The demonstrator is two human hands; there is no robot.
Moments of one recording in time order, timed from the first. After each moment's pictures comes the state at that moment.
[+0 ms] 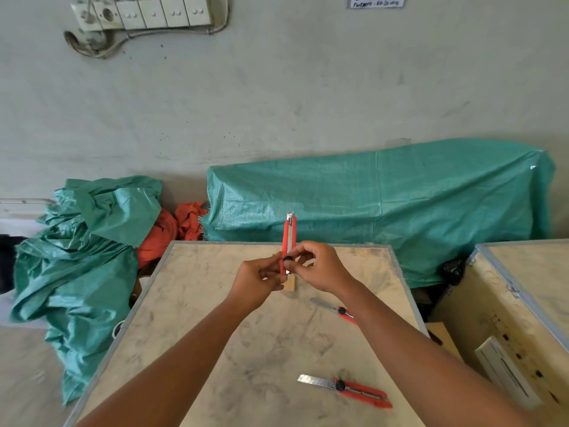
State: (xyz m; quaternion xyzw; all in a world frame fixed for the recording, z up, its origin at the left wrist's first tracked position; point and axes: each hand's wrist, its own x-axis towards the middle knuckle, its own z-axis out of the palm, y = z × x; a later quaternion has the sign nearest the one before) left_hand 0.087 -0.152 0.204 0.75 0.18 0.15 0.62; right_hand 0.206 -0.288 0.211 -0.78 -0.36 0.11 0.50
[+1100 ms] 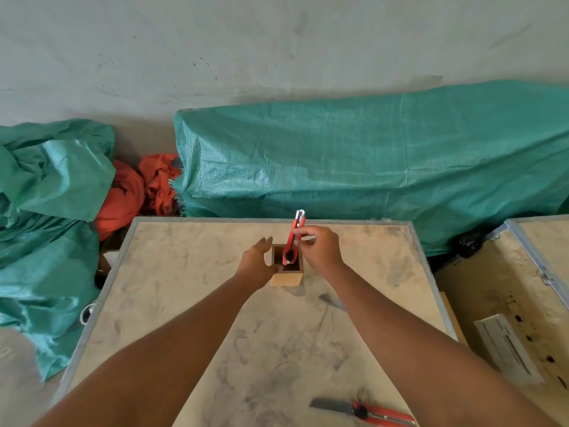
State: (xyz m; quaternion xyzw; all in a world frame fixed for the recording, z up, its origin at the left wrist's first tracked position) left_hand 0.230 -0.042 0.094 0.86 0.27 -0.07 0.42; right_hand 0.333 -0.174 0.086 -0.88 -0.20 0.09 0.43
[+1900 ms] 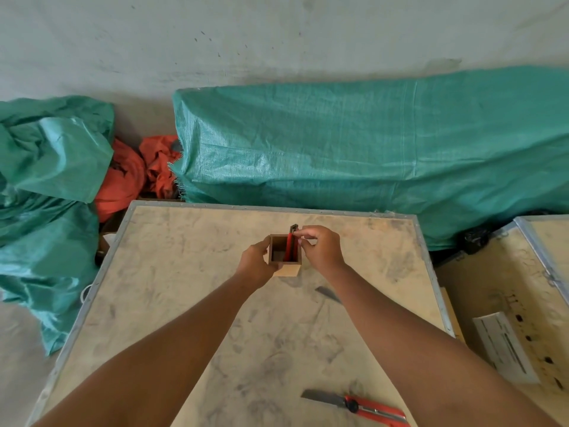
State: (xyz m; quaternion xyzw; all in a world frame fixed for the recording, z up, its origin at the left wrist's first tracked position) left_hand 0.230 -0.057 0.075 0.82 0.33 -0.07 0.46; right_hand 0.341 -0.188 0.054 -0.88 -0.23 0.09 0.41
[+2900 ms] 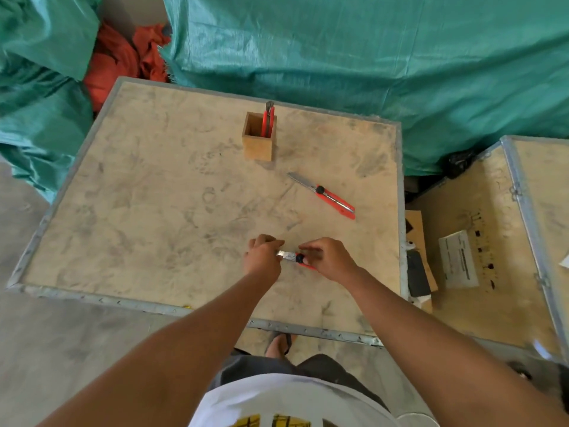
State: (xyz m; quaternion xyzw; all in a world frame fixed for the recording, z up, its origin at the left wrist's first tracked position) left_hand 0.061 -0.299 -0.031 0.87 0.35 -0.08 0.34; right_hand 0.182 -0.447 -0.023 -0.86 -0.29 0.33 0.27
